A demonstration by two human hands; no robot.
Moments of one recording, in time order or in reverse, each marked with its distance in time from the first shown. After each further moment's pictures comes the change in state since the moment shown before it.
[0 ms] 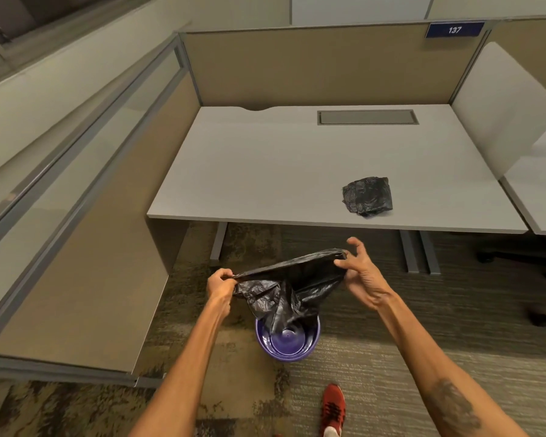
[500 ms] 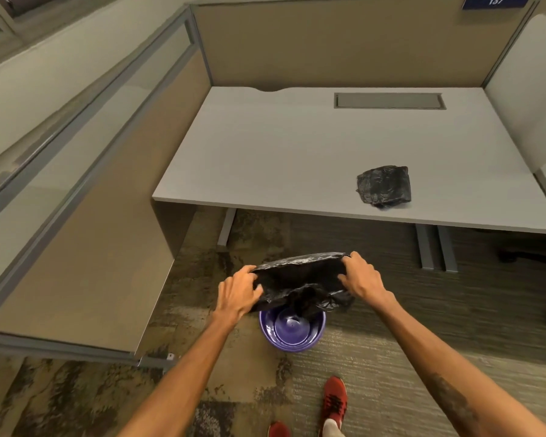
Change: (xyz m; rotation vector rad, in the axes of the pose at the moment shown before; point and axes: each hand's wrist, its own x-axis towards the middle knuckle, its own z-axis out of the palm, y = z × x) left_hand 0.001 -0.038 0.018 1.124 -0.126 0.618; right_hand 0.033 0.026 -0.014 -1.879 0.190 0.010
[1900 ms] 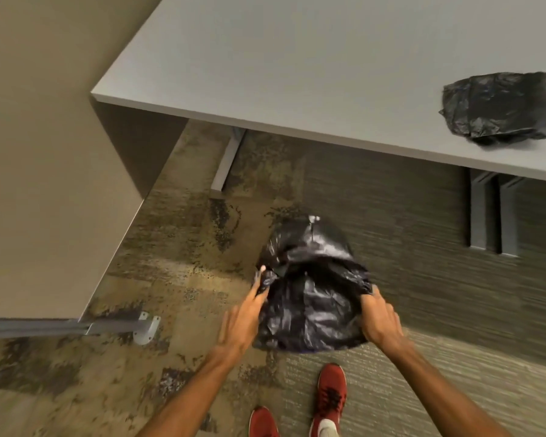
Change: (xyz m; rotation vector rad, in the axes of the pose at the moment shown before) left_hand 0.044 -0.061 0.286 -0.142 -0.220 -0.013; right_hand 0.093 0.093 0.269 -0.051 -0.224 0.110
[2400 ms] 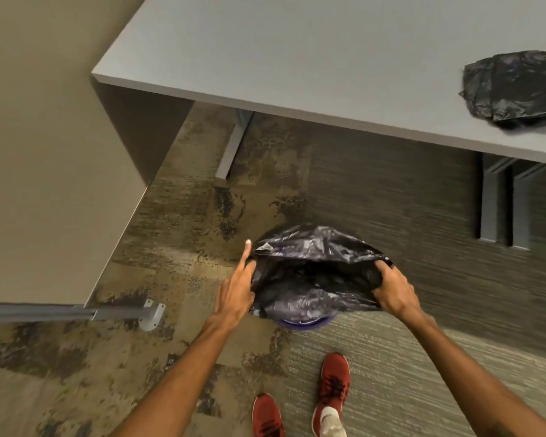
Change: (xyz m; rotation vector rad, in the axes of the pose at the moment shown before) left_hand 0.026 -0.017 -0.021 -0.044 0.093 -0.151; right_hand 0.036 0.014 -0.016 0.159 0.018 0.089
